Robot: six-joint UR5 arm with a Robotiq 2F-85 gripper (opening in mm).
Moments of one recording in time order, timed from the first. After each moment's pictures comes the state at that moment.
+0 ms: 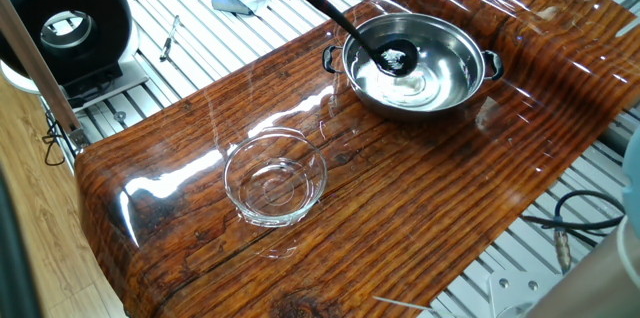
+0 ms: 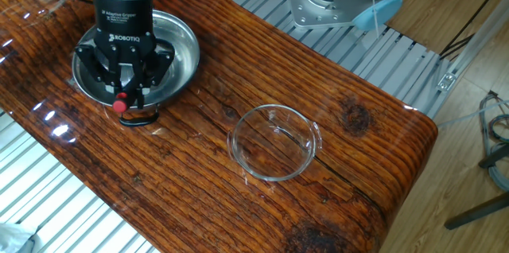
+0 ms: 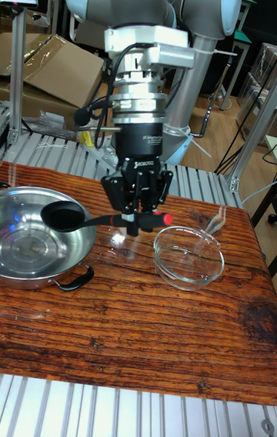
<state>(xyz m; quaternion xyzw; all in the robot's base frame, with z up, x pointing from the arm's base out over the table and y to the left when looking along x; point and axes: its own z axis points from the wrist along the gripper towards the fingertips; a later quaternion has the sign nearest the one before) 0.654 0.006 0.250 -0.32 0.91 0.04 0.26</state>
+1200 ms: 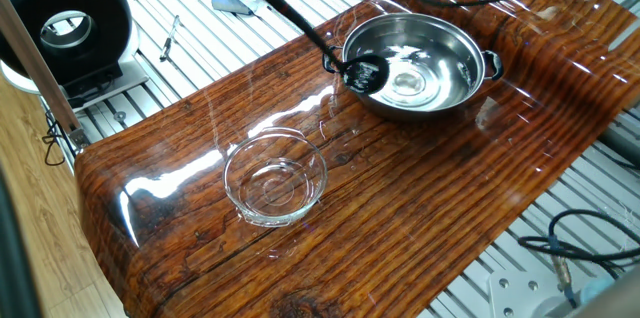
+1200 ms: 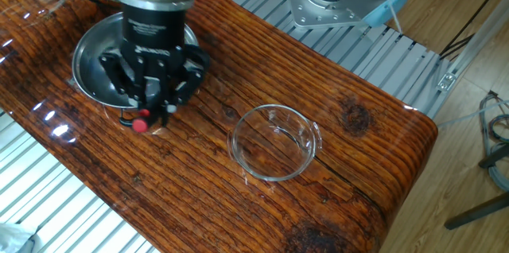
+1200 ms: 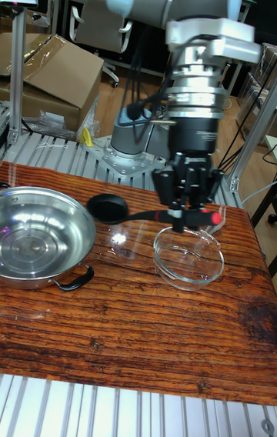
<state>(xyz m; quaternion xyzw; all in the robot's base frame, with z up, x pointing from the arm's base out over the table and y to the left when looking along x) 0.658 0.087 0.277 -0.25 0.93 0.02 0.26</state>
